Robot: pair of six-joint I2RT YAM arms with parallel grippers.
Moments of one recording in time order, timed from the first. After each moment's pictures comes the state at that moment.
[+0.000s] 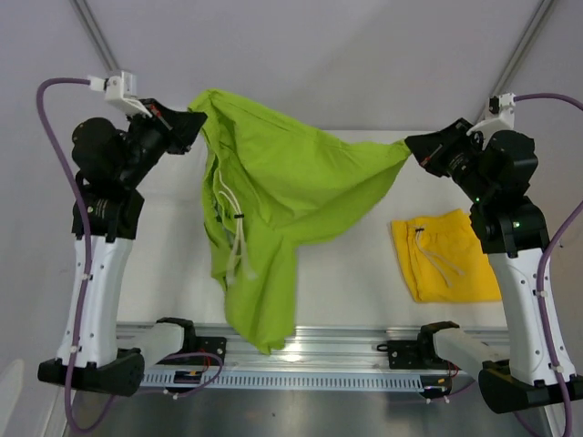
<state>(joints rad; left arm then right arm) -0.14 1.06 1.56 -0.34 0.30 -0.43 0.17 1.05 1.49 -0.53 -0.18 0.65</state>
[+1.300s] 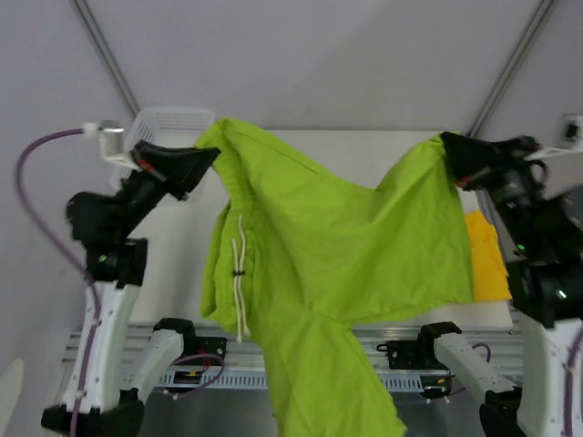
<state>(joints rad) -0.08 0.78 1.18 0.18 0.68 -0.76 0.15 0.84 1.65 -0.47 -0.22 0.59</state>
